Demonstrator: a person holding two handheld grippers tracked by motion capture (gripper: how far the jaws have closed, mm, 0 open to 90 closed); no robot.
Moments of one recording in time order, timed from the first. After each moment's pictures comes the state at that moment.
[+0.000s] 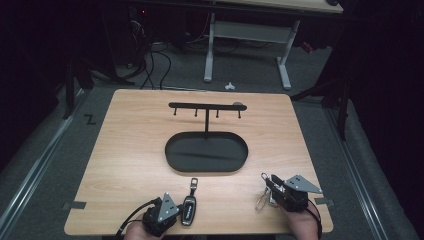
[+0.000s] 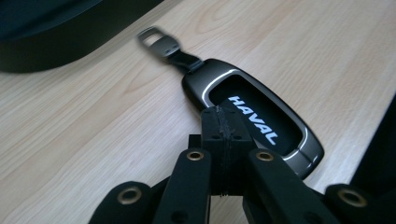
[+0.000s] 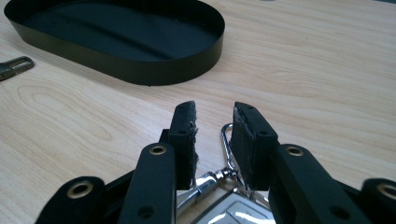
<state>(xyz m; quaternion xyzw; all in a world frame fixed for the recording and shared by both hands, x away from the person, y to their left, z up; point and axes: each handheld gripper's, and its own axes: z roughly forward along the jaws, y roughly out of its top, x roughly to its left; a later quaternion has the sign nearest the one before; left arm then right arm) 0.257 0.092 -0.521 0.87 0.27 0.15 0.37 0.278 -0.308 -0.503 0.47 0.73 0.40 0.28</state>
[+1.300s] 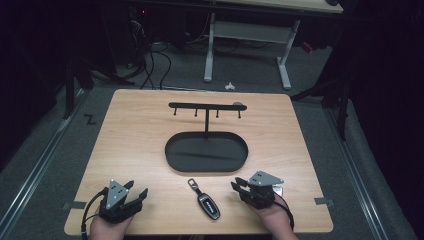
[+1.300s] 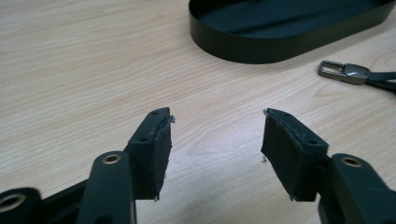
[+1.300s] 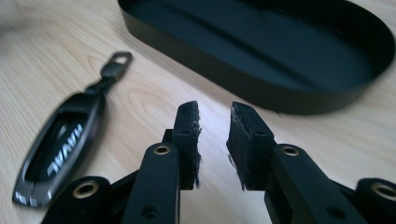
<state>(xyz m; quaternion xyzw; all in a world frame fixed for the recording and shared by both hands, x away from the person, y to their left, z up) 0.280 0.200 -0.513 0.76 0.43 0.25 0.42 0.303 -0.222 -0.505 0.38 0.81 0.42 0.18</state>
